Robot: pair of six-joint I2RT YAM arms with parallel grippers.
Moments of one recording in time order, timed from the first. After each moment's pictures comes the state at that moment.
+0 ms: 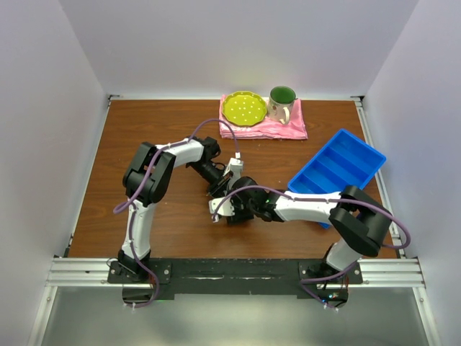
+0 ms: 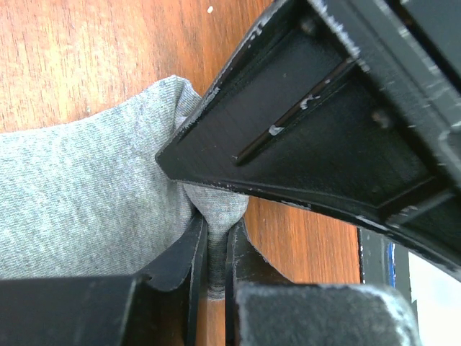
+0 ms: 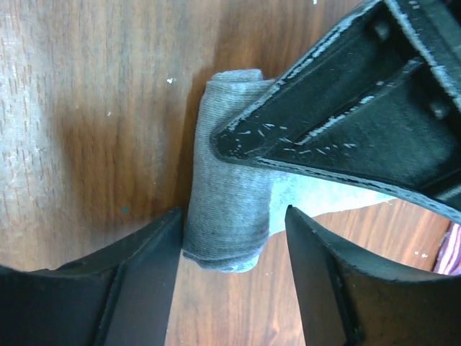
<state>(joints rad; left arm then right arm) -0.49 2.18 1.45 -0.98 1.01 0.92 0.97 1.60 0.80 -0.07 0.01 -0.86</state>
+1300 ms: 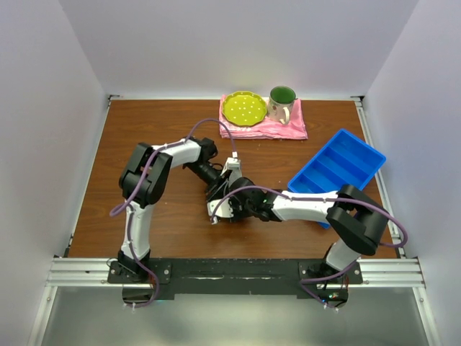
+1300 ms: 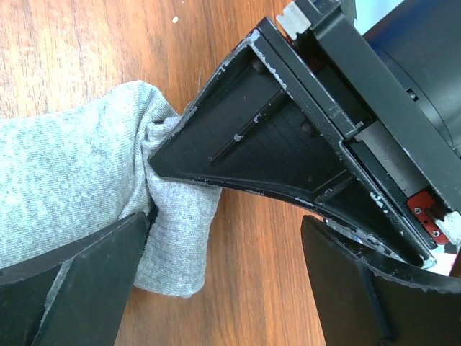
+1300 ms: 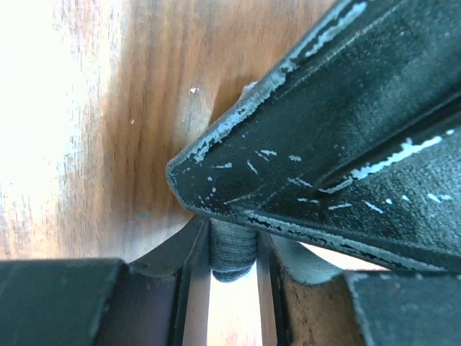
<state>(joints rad) -0.48 2.14 1.41 -1.01 1.07 0.91 0.98 1.63 0.82 -0.11 -0.01 -0.85</state>
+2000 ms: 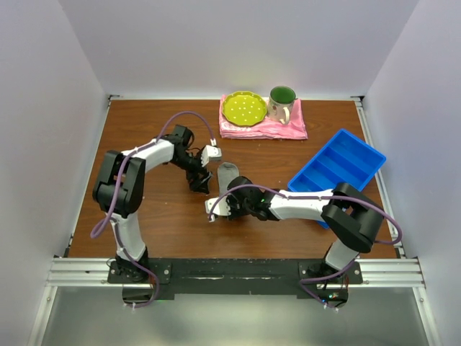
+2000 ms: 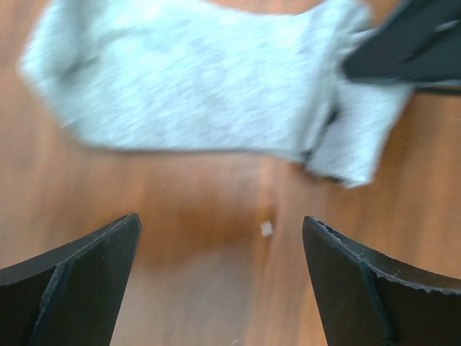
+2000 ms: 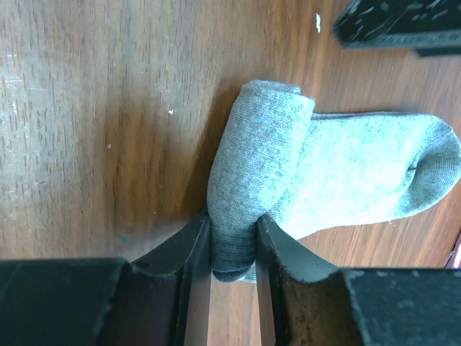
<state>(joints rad) -0.31 1.92 1.24 -0.66 0.77 0.90 0.98 1.66 0.83 -0.06 -0.01 -0.84</state>
